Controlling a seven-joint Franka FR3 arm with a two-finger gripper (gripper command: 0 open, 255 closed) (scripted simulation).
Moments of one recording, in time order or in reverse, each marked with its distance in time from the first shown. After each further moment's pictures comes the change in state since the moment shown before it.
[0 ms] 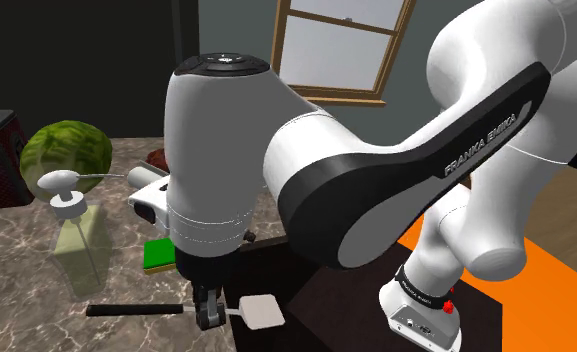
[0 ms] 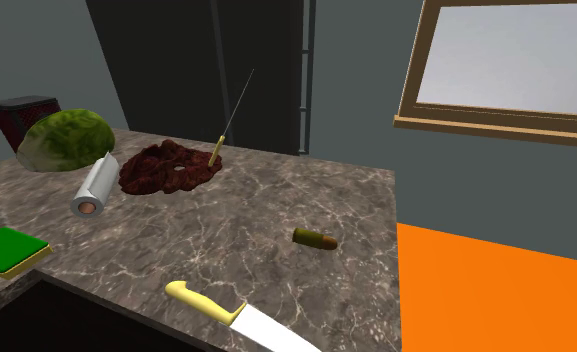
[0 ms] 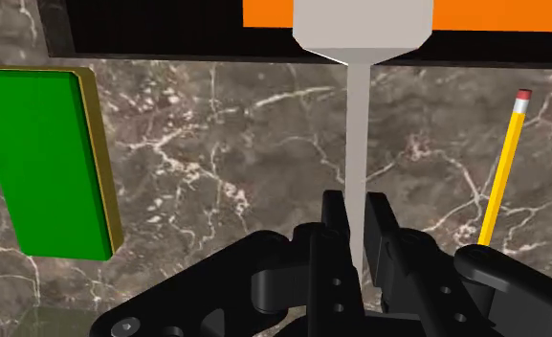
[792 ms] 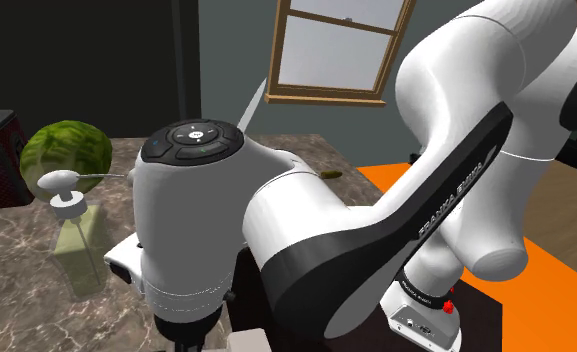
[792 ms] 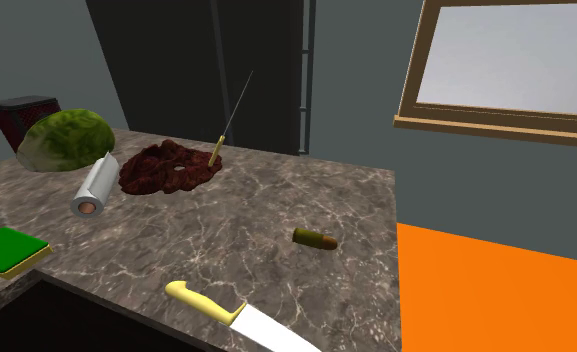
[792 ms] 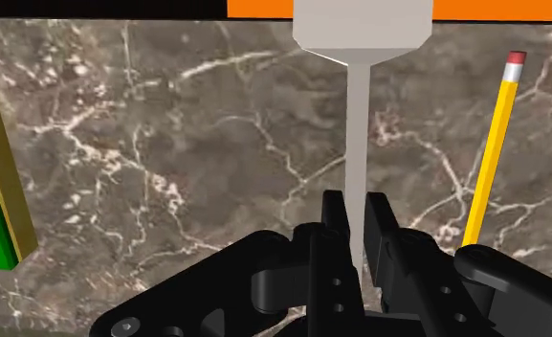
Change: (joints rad) arm 0.040 0.138 0.032 0.029 -0.083 0.093 0.118
